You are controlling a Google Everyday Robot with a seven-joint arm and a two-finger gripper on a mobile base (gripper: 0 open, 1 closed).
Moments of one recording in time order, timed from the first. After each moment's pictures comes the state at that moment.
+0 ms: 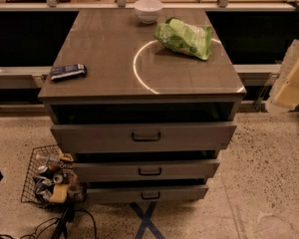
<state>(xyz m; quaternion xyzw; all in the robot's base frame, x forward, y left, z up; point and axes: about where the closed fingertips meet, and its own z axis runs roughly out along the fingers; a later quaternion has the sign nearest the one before) 0.420 -0.187 1.054 -0.61 0.75 -0.10 0.25</state>
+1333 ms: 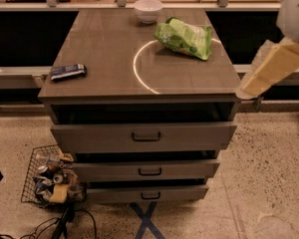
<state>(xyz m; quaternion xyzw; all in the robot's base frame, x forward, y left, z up) 0.467 -0.178 1.041 -0.58 0.73 -0.11 0.34</state>
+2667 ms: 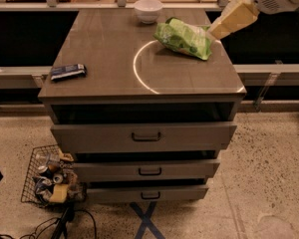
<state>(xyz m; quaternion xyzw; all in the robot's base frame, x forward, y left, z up) 0.612 -0.174 1.073 -0.48 0.70 -0.14 0.51</state>
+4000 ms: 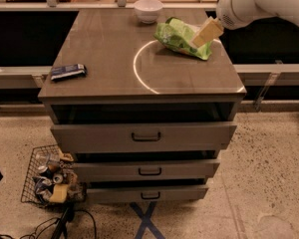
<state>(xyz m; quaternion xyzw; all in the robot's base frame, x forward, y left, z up) 0.735 -0.181 0.976 -0.43 0.76 -0.11 0.47</state>
